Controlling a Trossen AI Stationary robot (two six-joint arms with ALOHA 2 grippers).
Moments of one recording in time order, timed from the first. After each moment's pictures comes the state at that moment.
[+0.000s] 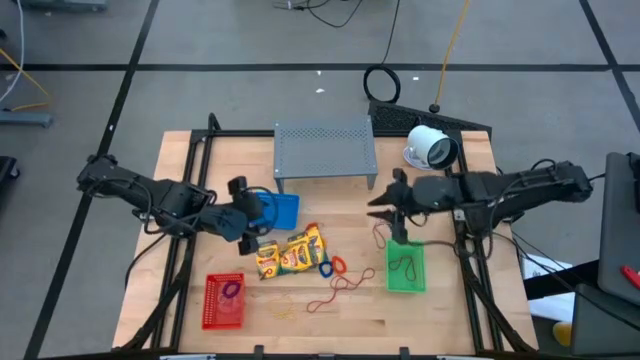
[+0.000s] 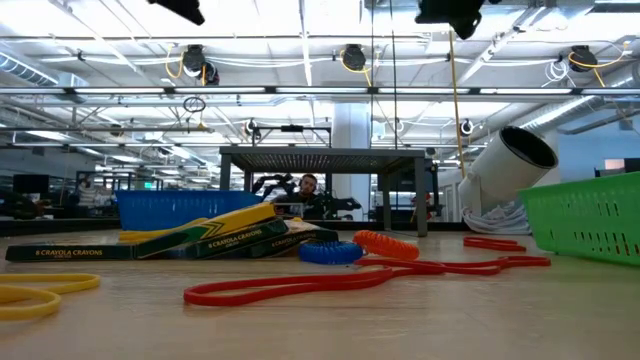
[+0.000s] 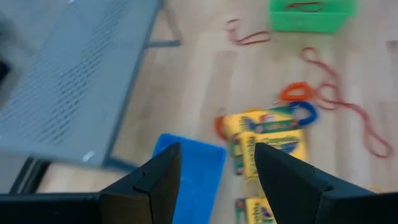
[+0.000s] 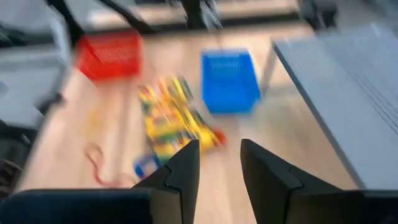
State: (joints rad) left arm -0.36 1.21 1.25 -0.96 -0.52 -0.36; right arm 0.13 1.09 1.04 -0.52 0.15 0.18
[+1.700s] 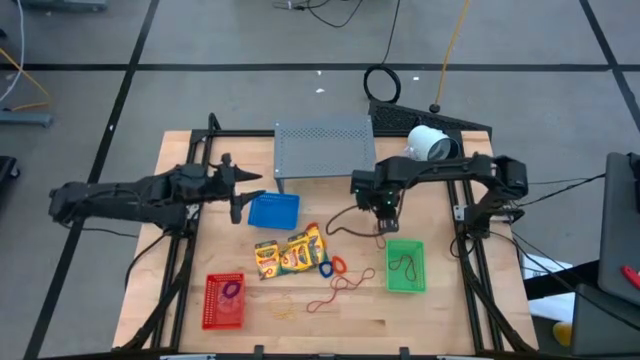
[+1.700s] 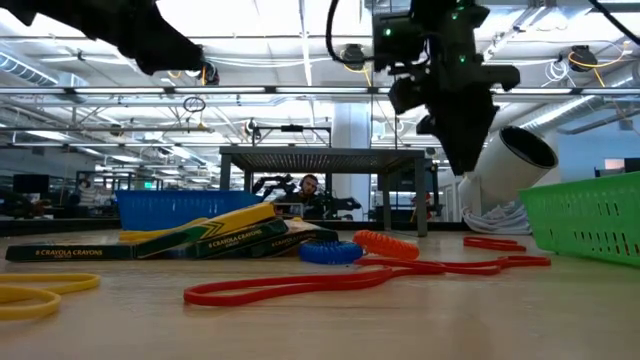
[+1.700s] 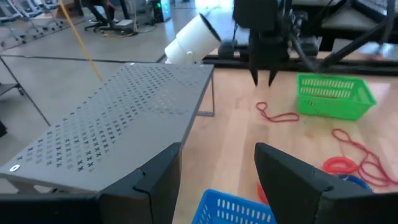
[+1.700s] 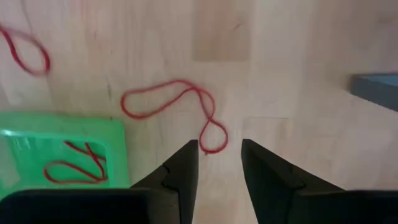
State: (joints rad) left arm 0.10 0.65 0.55 -0.17 -0.15 0.03; right arm -0.15 1.69 1.28 -1.18 -0.08 -0.17
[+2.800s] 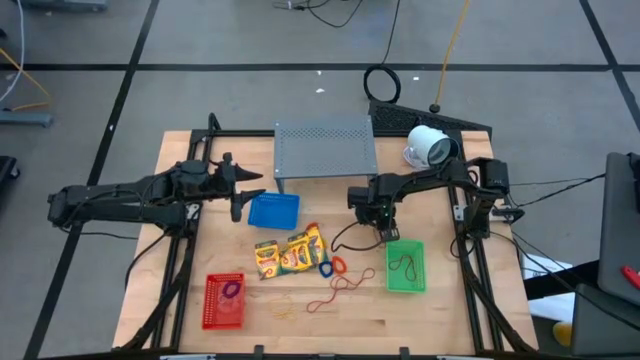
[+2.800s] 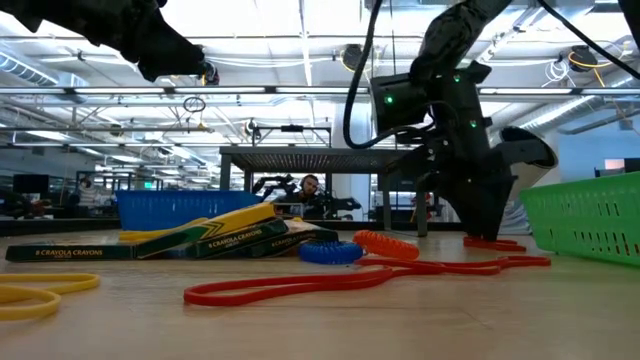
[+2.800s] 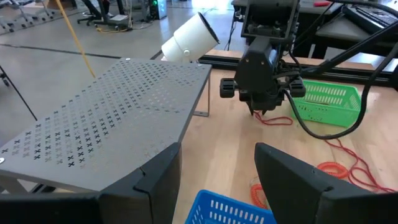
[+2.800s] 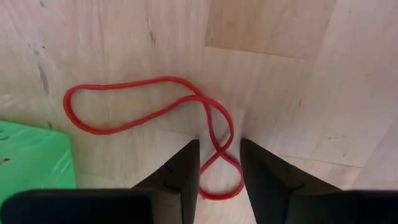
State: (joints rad) left arm 0.16 0.65 0.54 -0.16 -0.08 -0.01; right arm -0.14 1.82 1.08 -0.93 -0.07 -0.28
